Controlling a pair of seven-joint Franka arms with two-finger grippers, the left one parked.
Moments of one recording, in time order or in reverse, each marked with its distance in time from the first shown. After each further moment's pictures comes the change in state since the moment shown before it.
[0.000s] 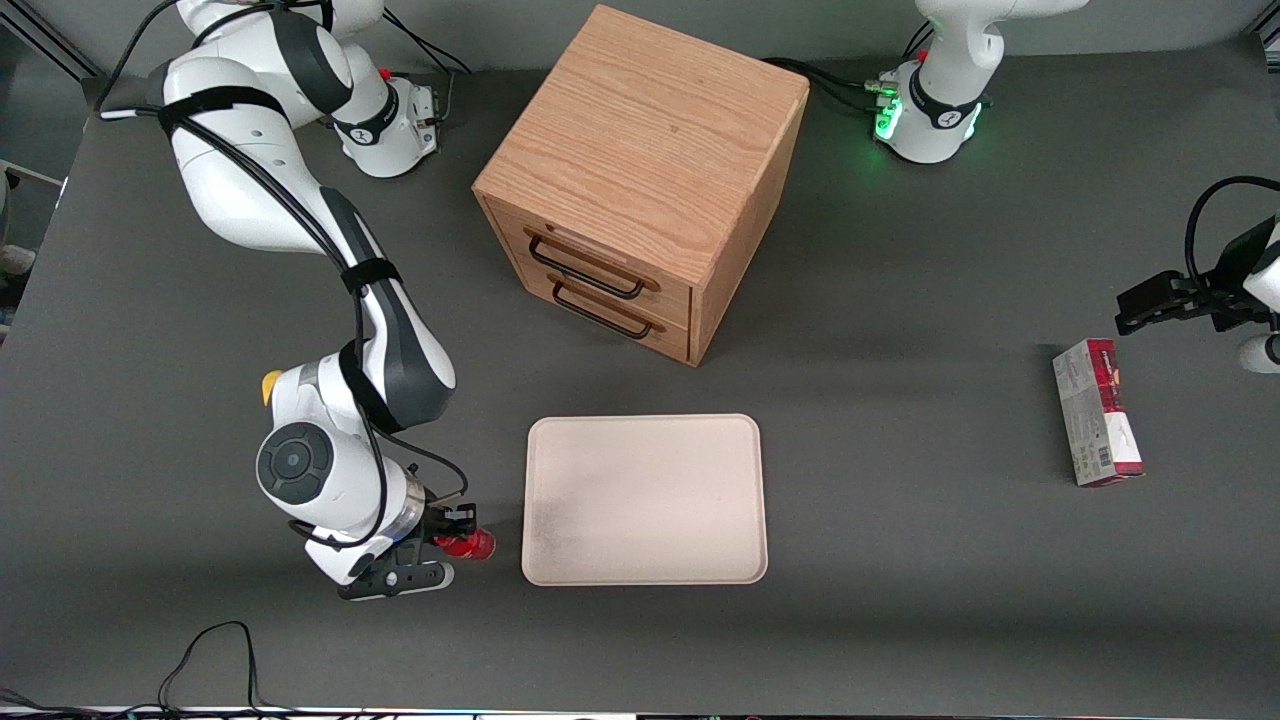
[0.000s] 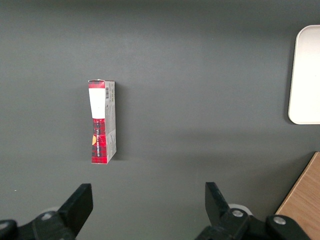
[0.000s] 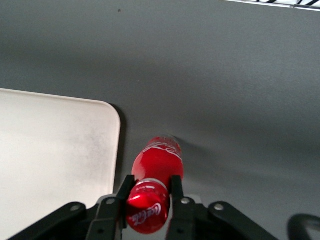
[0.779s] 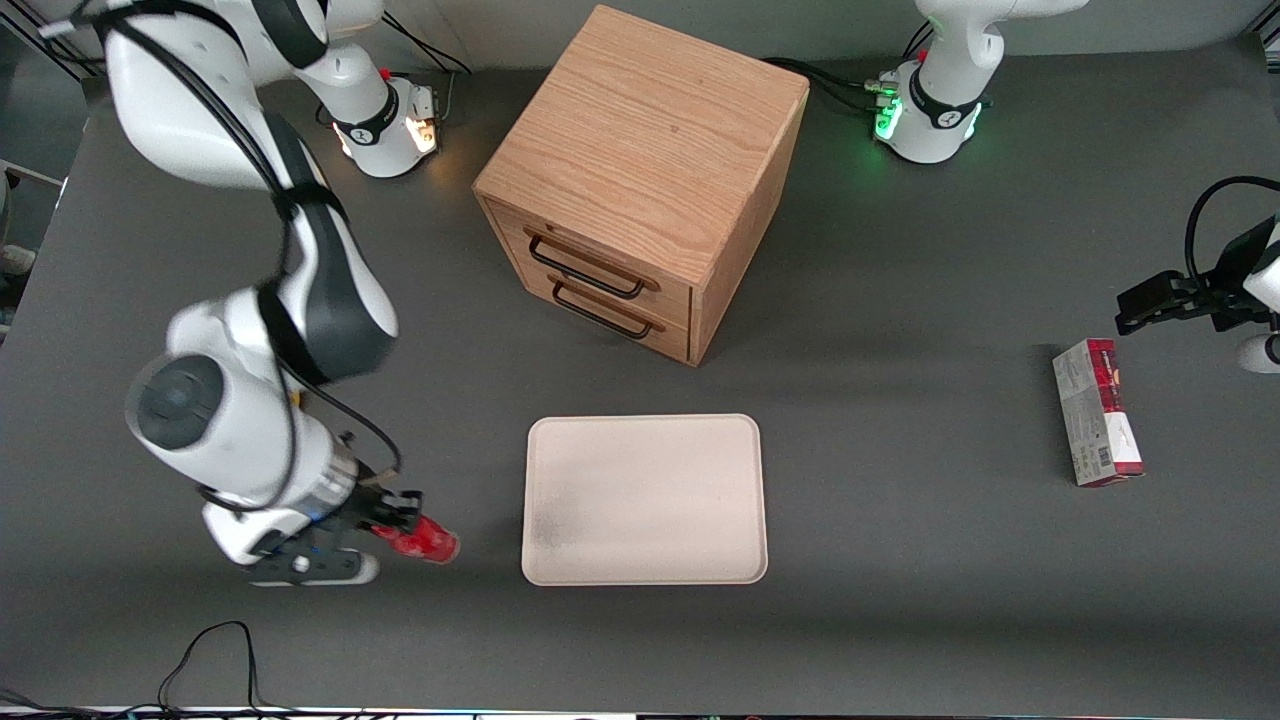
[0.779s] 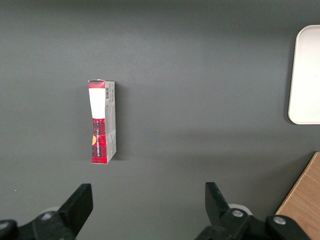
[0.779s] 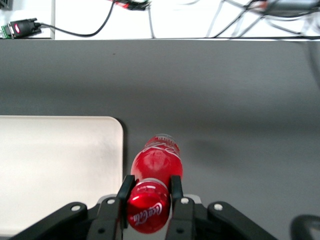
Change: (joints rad) arm -0.001 -0.224 -0.047 -0.002 0.006 -0.165 0.090
